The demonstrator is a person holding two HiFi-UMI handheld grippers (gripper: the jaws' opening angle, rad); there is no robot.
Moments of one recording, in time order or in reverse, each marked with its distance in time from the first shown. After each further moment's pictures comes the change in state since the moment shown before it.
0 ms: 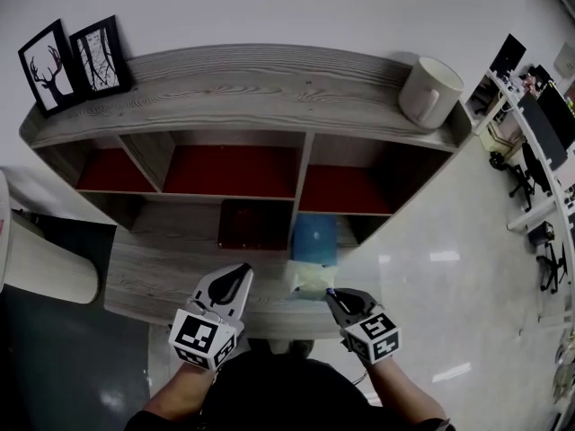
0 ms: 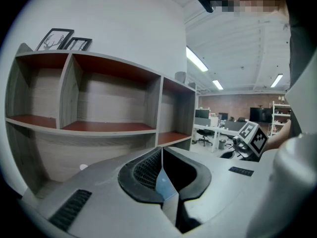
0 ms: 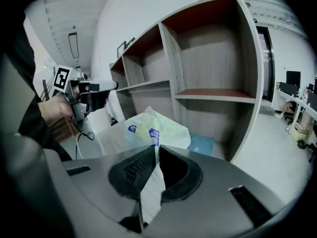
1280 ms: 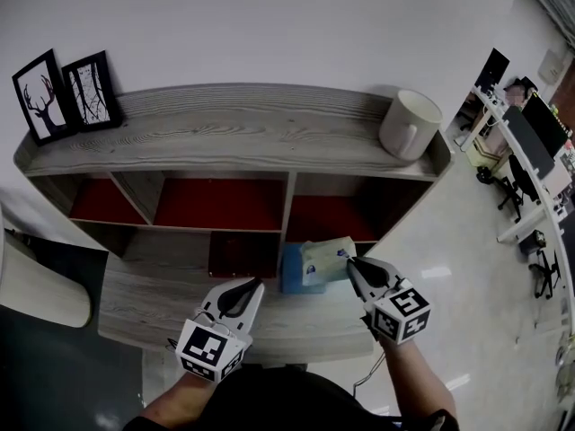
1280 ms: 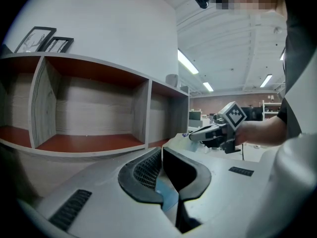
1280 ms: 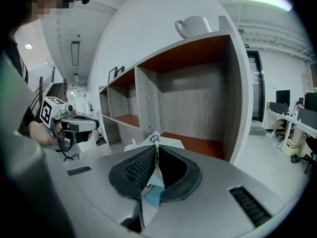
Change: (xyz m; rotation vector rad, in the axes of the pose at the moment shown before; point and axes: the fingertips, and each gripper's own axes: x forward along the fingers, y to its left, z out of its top) left arm 0.038 -0.019 0.040 0.059 -0.034 -0.100; right arm -0.038 -0.091 0.140 -0.055 -0.239 -0.122
